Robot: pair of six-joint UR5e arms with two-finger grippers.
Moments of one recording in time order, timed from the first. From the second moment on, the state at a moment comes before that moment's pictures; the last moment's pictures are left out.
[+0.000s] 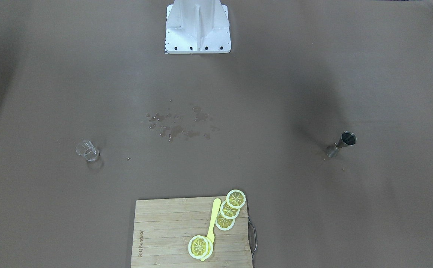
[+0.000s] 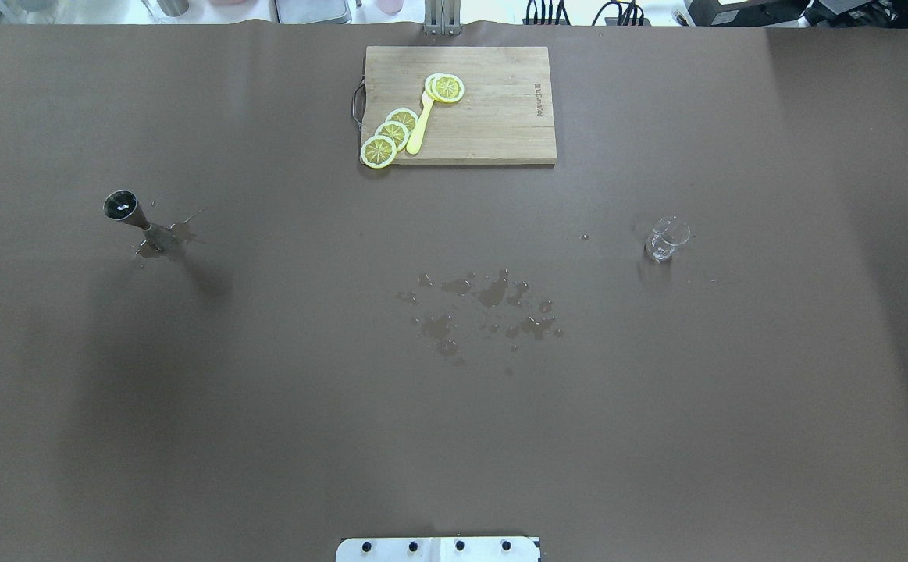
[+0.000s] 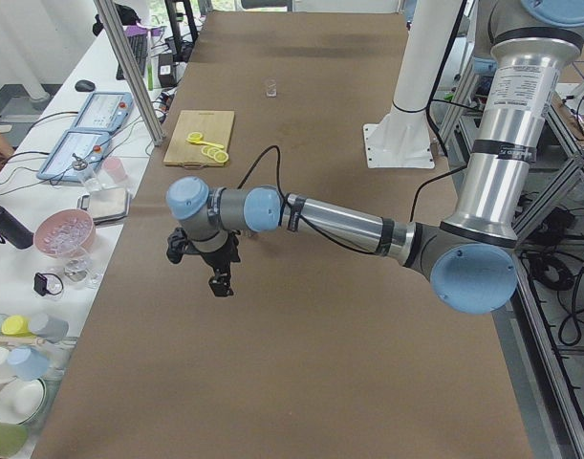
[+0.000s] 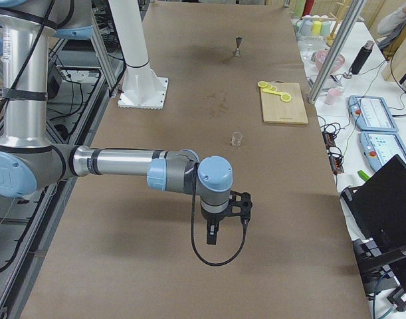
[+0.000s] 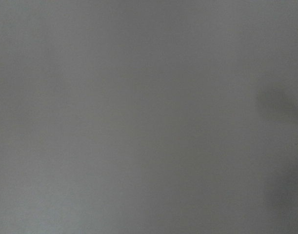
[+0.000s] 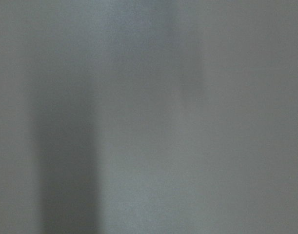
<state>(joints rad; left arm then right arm) -1.51 -1.75 -1.55 -1.29 -2.38 0.07 1.68 -1.69 1.73 -1.66 2.29 -0.05</state>
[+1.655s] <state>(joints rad) -1.59 -1.66 -1.49 -1.45 -2.41 -0.06 1.68 -1.69 1.74 -1.66 2.29 -0.05</state>
